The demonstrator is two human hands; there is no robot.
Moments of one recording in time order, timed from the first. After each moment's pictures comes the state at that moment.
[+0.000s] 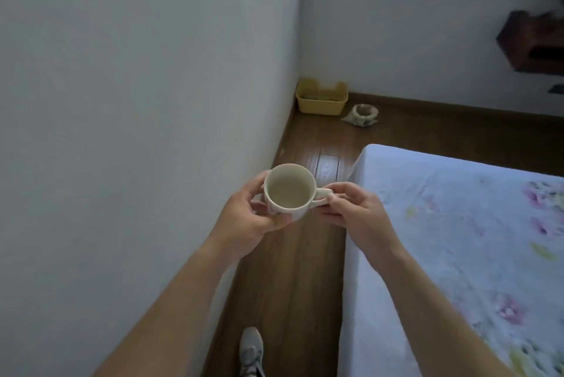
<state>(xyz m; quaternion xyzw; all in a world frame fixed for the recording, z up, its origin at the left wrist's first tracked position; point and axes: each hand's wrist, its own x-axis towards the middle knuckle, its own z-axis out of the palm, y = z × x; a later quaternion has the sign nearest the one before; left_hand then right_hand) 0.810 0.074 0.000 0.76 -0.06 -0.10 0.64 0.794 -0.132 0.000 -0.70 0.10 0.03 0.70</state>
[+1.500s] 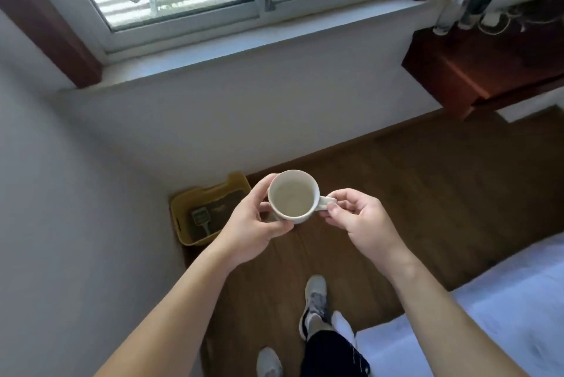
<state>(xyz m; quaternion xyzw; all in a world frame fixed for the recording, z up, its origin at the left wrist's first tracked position) 1.886 -0.429 -0.048 0.73 -0.30 -0.35 0.51 1.745 -0.586 -0.044 -0.69 0.33 -0.11 0.63</state>
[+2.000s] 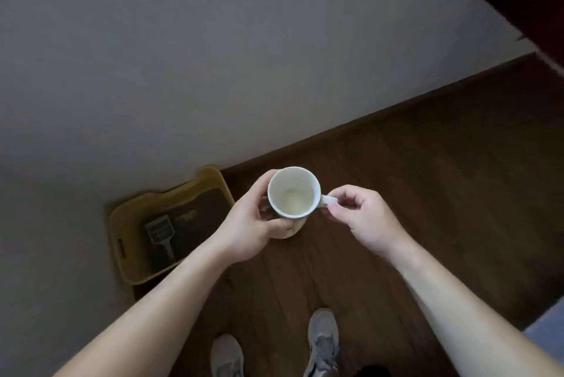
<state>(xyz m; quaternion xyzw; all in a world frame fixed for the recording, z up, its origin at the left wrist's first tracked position) 2.082 -0.583 -0.339 0.74 -0.29 -0.40 0.45 1.938 -0.748 -0.345 -0.72 0.35 -0.04 0.59</state>
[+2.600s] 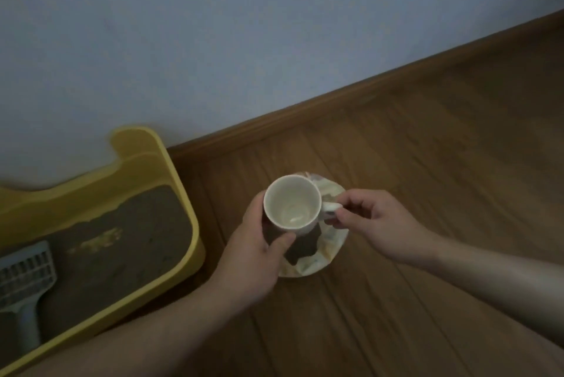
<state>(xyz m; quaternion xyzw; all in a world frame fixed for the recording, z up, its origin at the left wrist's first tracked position) 2.130 -0.603 -0.843 0.79 -0.29 -0.31 0.44 2.000 -0.789 -0.825 -0.80 0.25 -0.03 0.54</state>
